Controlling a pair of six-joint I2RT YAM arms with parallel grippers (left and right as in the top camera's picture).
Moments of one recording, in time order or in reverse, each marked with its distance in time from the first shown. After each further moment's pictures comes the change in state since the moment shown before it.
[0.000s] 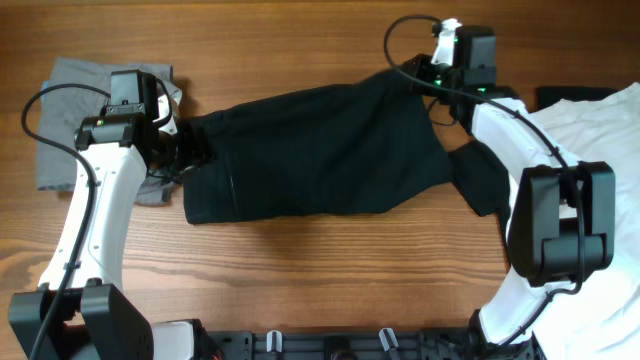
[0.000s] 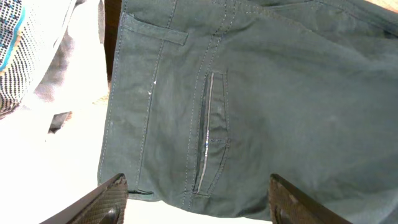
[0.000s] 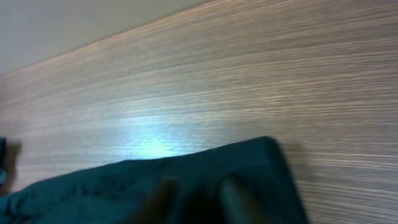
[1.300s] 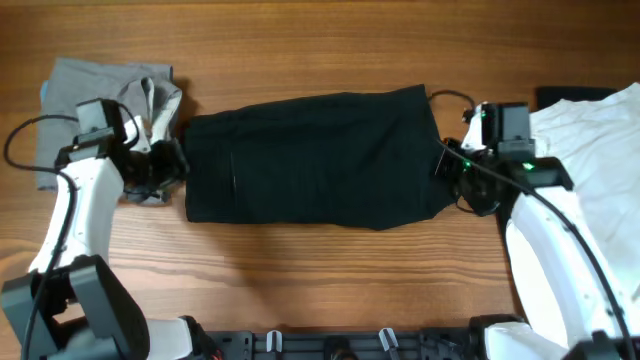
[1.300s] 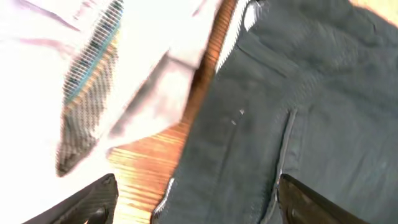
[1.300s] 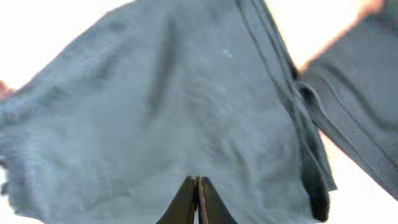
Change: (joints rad) left arm 0.204 0.042 -0.173 0.198 0.066 0.111; right arm 0.001 -0.617 -0.370 -0.576 0.050 0.126
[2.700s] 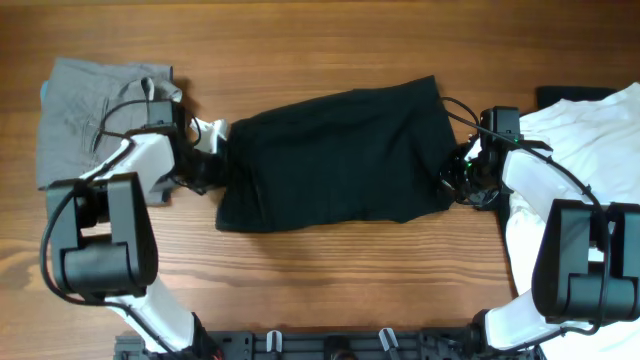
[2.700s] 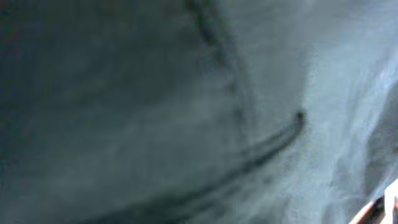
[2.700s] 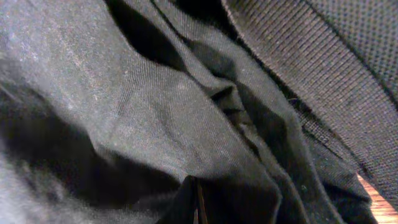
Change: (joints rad) left arm -0.200 0.333 0.003 0.141 0.348 0.265; right arm -0.150 0.431 -0.021 0.065 -0.029 0.099
